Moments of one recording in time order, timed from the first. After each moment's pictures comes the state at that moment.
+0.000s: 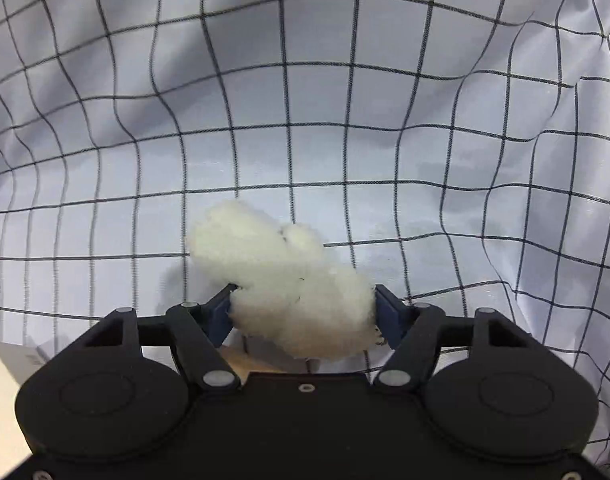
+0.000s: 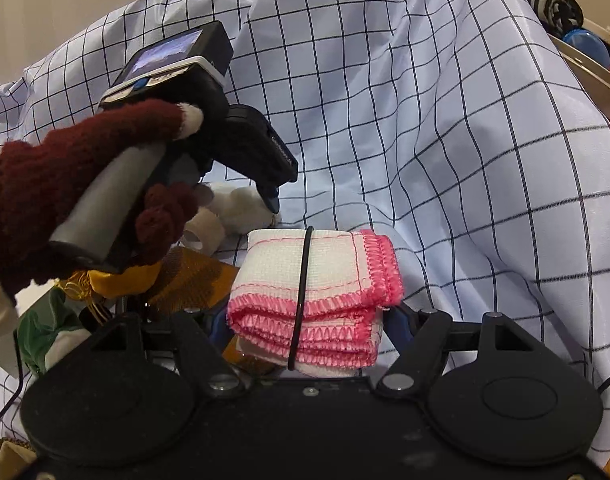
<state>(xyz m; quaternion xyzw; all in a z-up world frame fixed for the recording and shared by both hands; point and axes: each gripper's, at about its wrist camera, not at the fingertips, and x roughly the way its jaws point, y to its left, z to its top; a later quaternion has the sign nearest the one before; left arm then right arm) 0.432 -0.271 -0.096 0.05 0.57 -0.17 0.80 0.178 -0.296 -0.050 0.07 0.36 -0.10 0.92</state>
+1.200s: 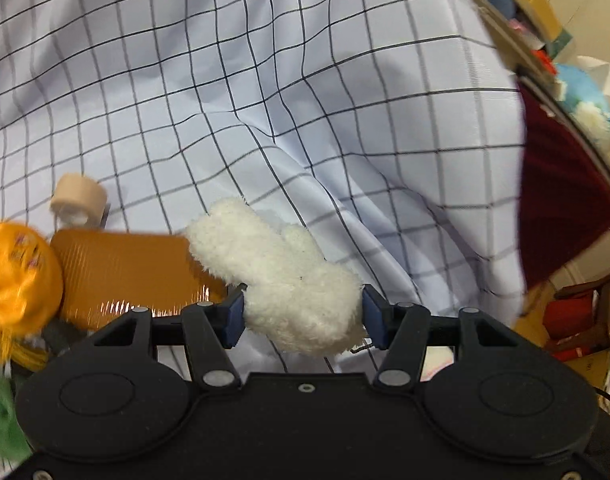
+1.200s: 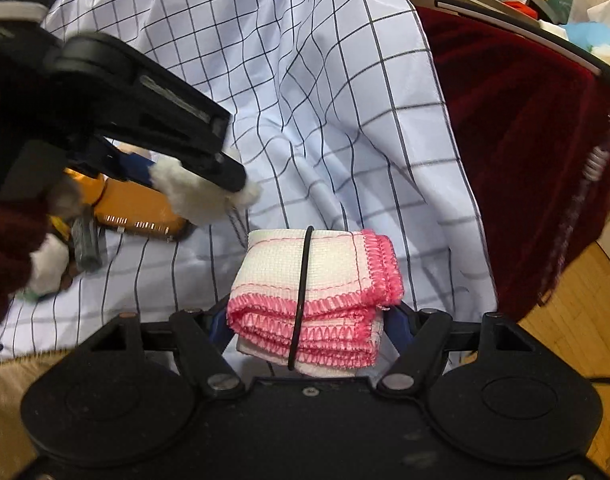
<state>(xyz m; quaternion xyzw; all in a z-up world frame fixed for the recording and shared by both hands) 0.247 -0.291 -0.063 0.08 0.53 -0.38 0.75 0.065 -0.320 -0.048 0.11 0.43 -0.18 0.88</state>
